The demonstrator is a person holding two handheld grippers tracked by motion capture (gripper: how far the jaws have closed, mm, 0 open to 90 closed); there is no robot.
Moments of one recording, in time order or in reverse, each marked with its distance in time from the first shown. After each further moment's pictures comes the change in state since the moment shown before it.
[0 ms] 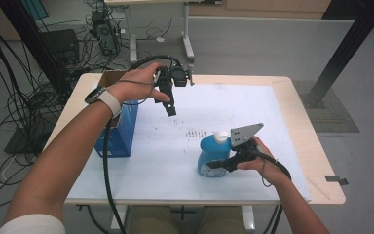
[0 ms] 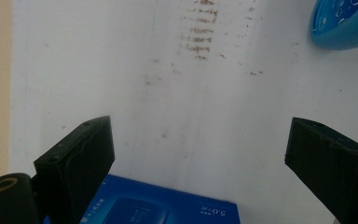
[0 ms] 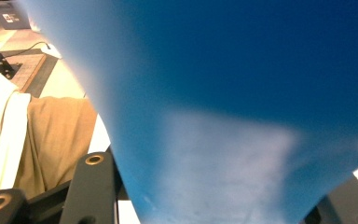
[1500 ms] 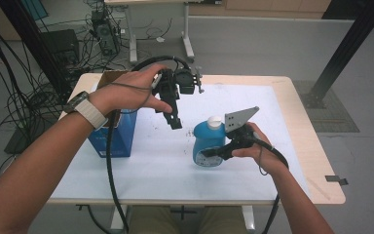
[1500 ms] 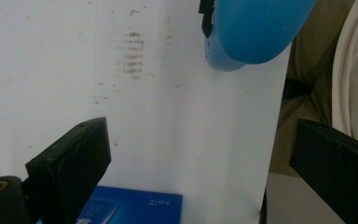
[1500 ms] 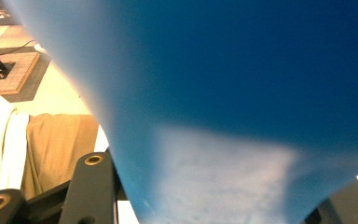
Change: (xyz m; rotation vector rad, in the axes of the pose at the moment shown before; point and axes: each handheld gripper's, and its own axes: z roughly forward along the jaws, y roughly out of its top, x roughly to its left) left arm -0.071 0.009 -0.058 -0.049 -0.077 0.097; right arm -0.005 0.053 -0.005 0.042 -0.017 -0.001
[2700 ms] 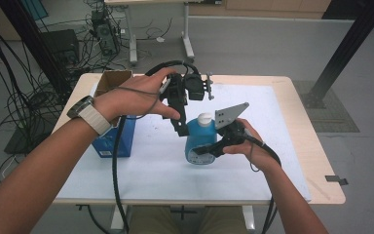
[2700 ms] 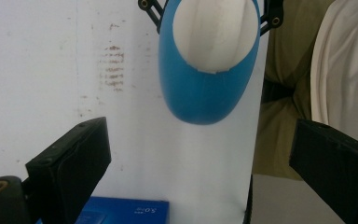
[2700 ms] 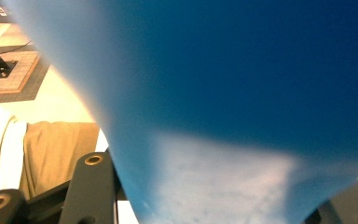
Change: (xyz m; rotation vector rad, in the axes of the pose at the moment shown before) left arm -0.018 0.015 -0.004 0.002 -0.023 0.025; right arm -0.002 0.020 0.016 0.009 0.014 -0.011
